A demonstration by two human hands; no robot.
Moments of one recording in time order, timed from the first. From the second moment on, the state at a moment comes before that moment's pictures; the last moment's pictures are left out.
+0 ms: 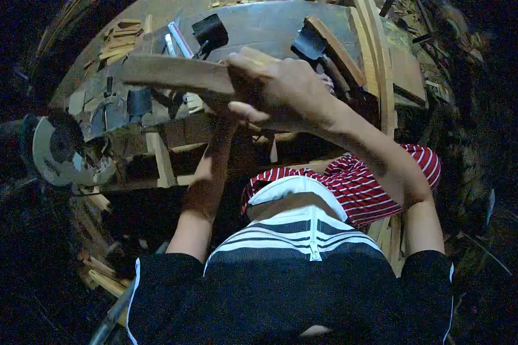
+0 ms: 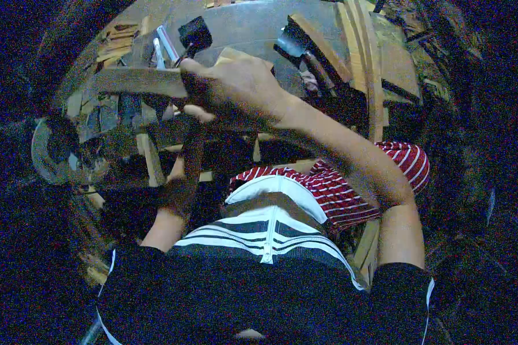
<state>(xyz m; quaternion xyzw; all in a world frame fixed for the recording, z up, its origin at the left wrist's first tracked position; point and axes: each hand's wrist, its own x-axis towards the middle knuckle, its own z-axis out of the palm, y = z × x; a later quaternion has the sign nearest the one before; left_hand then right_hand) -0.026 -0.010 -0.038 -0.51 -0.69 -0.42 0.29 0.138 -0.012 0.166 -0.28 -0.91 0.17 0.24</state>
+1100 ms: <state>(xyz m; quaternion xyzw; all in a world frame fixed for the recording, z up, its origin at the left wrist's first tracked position) -0.095 -0.037 -0.028 0.12 -0.53 -0.81 -0.22 0.180 -0.008 -0.009 -0.59 -0.74 0.32 0.03</state>
